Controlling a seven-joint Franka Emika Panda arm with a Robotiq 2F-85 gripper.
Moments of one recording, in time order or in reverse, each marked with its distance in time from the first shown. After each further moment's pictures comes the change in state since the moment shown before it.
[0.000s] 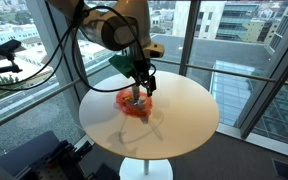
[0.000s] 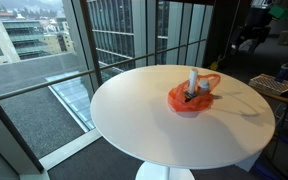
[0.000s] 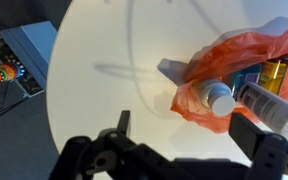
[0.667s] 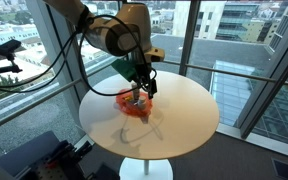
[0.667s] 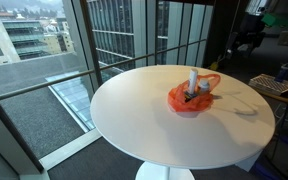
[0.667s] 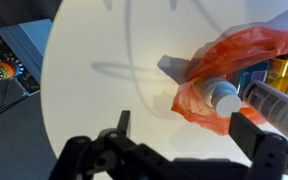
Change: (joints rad) arm 0.003 0.057 0.005 0.013 -0.011 0.050 0.018
